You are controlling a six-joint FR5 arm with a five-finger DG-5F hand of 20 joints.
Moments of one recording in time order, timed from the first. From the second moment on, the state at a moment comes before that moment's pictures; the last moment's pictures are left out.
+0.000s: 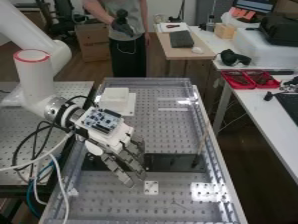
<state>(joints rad) 1.52 -1.95 -2.04 -2.50 -1.21 -0.63</state>
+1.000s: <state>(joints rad) 1.57 -1.99 -2.05 -2.42 -1.11 -0.68</state>
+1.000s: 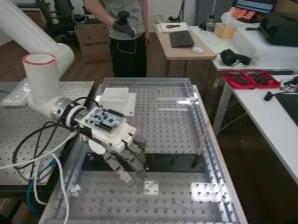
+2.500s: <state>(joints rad) 1.59 -2.02 -2.07 -2.36 -1.06 -0.75</state>
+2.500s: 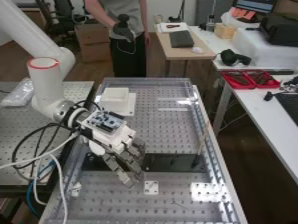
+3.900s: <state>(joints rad) 1.59 -2.02 -2.06 -2.35 -1.04 -0.73</state>
